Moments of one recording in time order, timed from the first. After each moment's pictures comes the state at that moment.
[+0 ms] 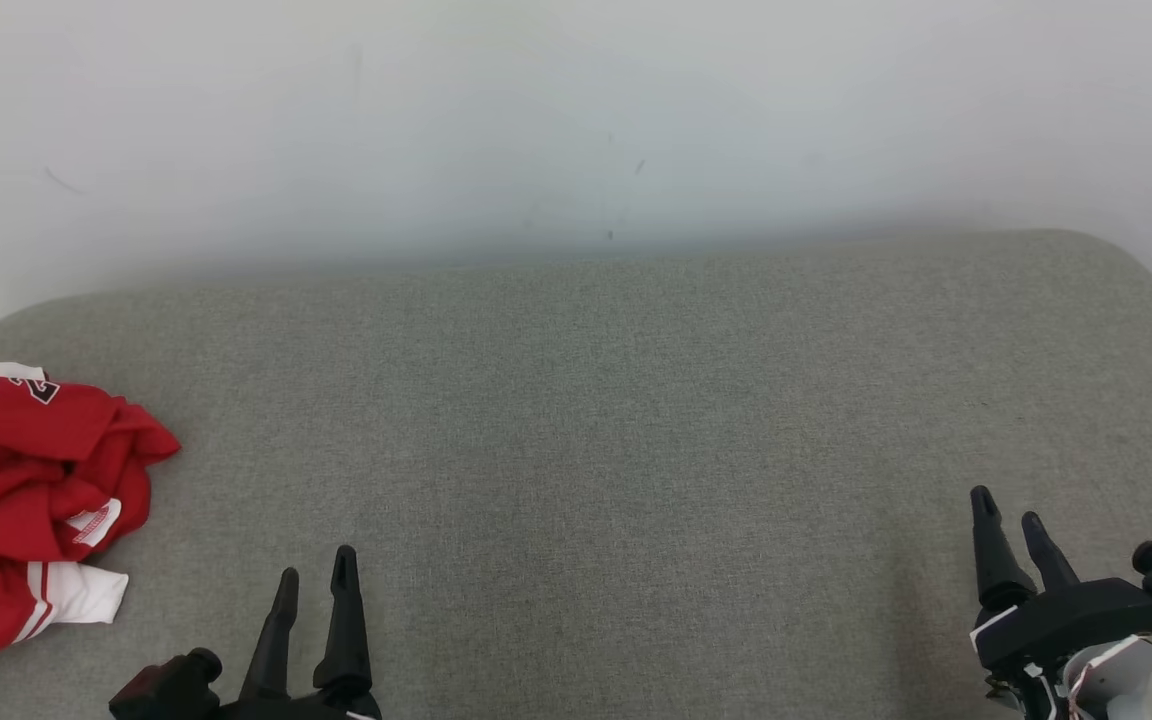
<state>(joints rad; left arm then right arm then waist) -0.16 0.06 -0.20 0.19 -0.68 0.06 -0.26 -0.20 -0.16 0.02 0.29 0.63 0.13 0.02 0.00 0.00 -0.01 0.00</state>
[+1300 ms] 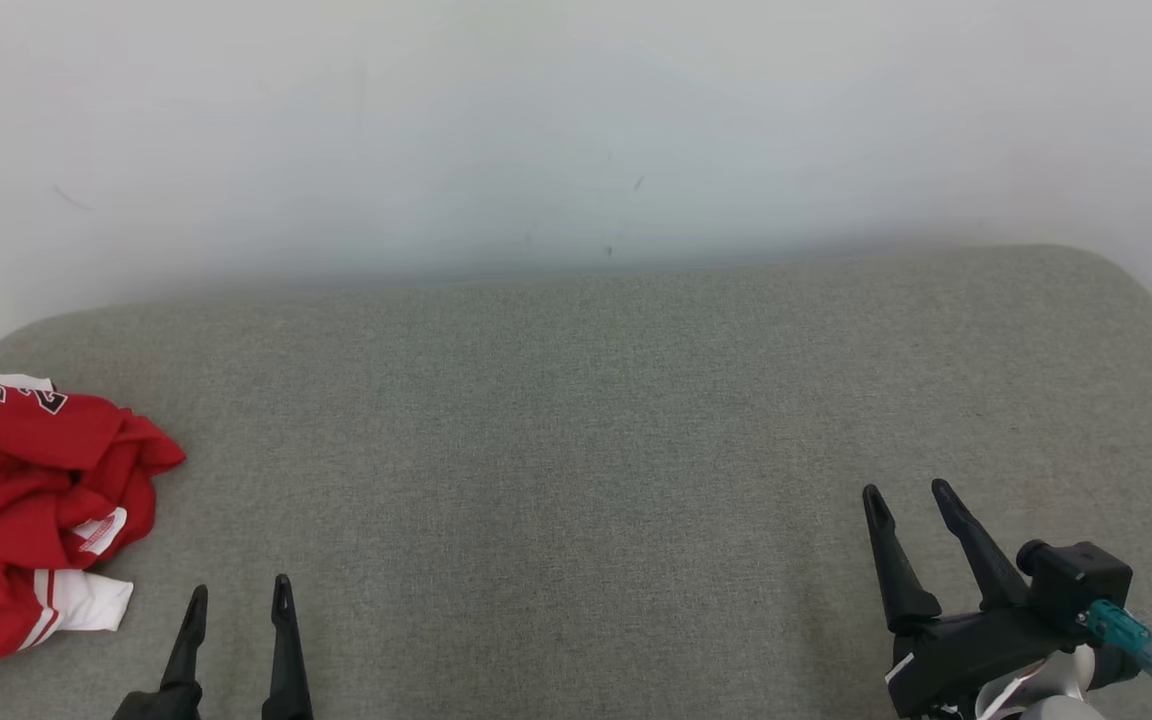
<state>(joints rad) -0.08 0.12 -0.12 0.10 -0.22 0.21 -0.26 -0.15 -0.24 0.29 0.18 0.37 0.13 -0.16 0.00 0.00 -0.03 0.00</state>
